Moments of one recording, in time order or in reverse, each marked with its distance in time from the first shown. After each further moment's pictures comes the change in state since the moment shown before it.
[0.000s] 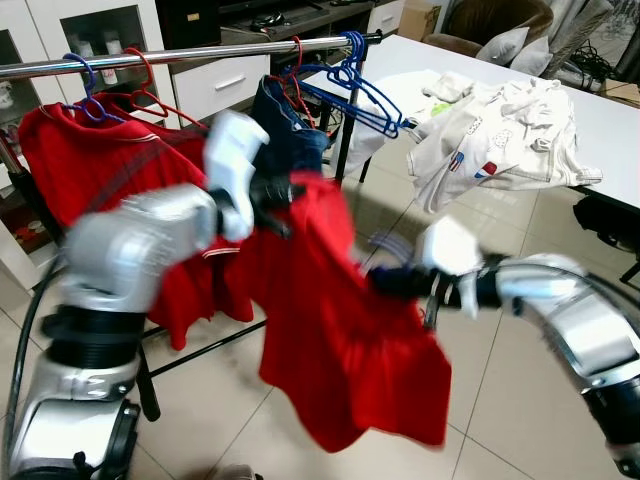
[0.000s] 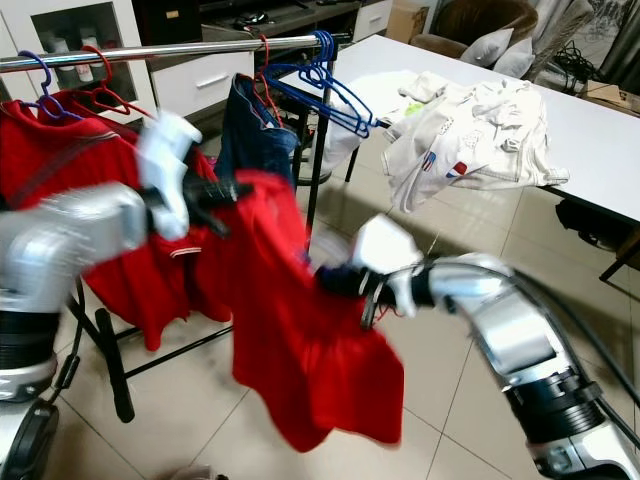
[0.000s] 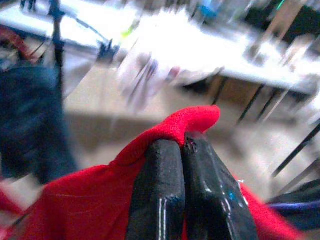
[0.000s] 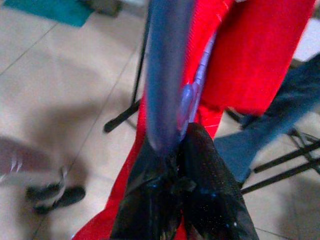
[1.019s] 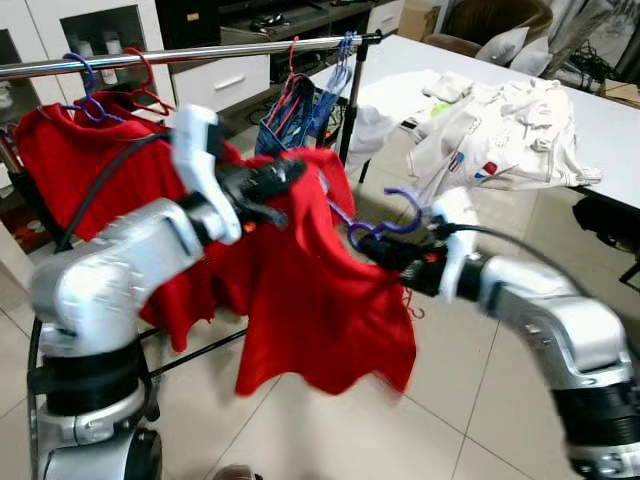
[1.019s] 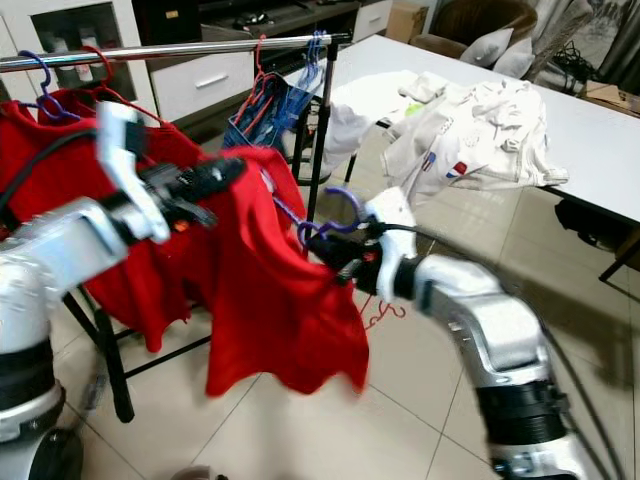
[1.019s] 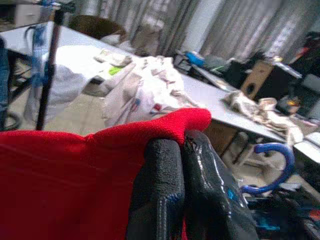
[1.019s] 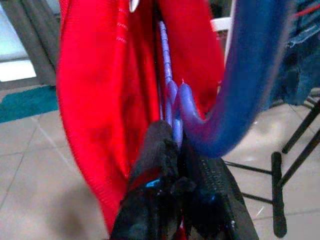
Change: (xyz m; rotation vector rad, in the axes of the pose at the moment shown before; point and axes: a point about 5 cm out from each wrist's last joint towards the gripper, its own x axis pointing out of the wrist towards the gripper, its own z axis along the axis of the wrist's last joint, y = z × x) left arm -0.012 -0.017 -0.011 -0.097 -0.142 0.005; right arm 0.024 0.007 0.008 0.434 -0.135 -0.197
